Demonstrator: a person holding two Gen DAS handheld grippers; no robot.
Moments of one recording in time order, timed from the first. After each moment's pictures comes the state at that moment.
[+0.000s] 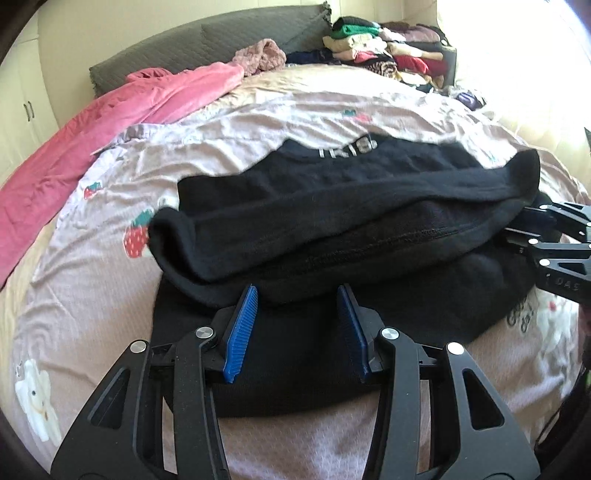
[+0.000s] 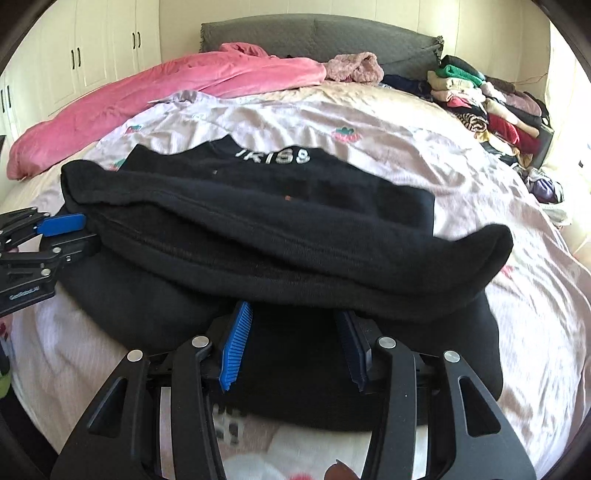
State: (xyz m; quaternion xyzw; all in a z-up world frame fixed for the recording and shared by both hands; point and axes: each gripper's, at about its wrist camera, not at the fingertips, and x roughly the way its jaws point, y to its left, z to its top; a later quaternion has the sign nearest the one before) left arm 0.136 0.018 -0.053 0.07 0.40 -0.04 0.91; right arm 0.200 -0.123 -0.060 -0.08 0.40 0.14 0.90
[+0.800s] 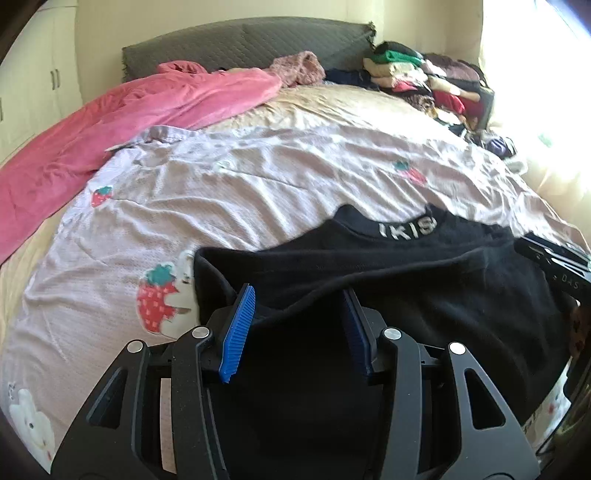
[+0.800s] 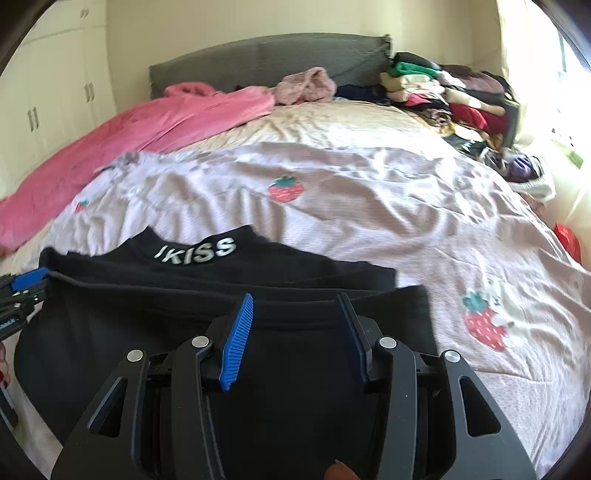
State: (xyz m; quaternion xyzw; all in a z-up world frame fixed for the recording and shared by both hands) left arm 0.212 0.061 -0.029 0.00 0.37 0.00 0.93; right arm 0.286 -0.173 -0.041 0.01 0.36 0.07 0.93
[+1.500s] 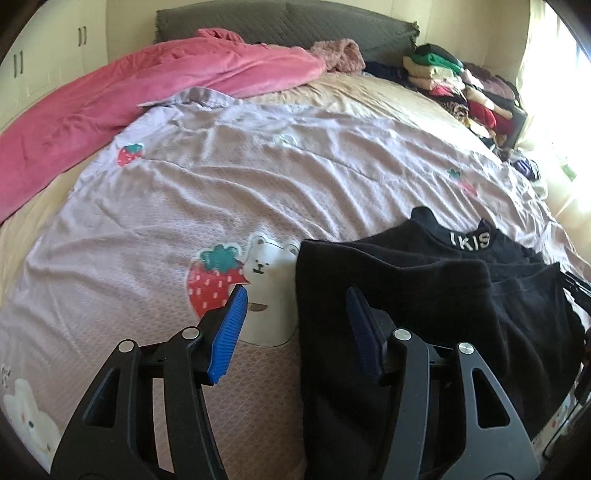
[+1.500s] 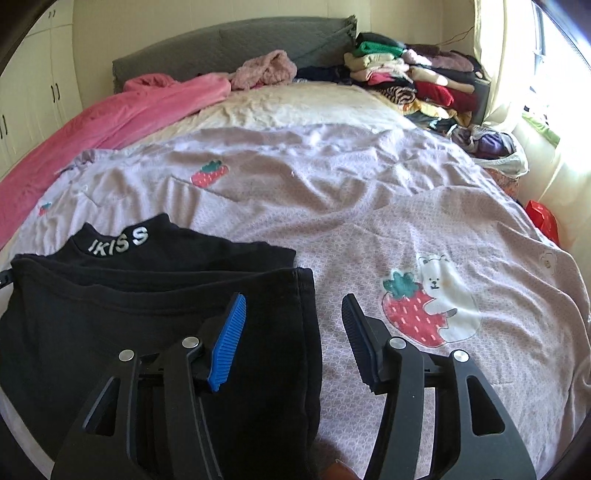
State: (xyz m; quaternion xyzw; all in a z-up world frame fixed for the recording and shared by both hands) left arm 0.232 0.127 -0.049 -0.06 0.42 0.03 0.91; right arm 0.300 -0.229 -0.059 0.00 0.40 0.02 0.91
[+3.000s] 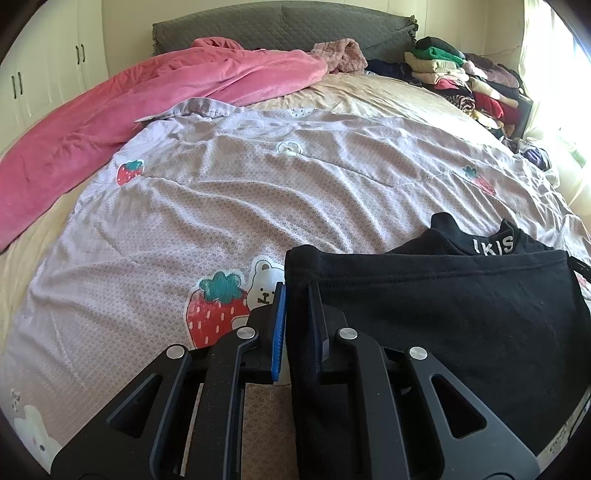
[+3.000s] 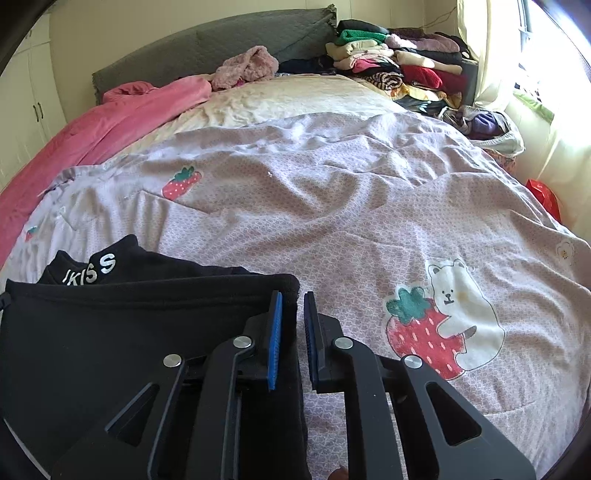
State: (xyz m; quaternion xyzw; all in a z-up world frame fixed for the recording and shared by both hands) left arm 0.254 0.127 -0.054 -0.02 0.41 0.05 0.91; right arm 0.333 -0.246 -0.074 0.05 0.41 -0.01 0.91
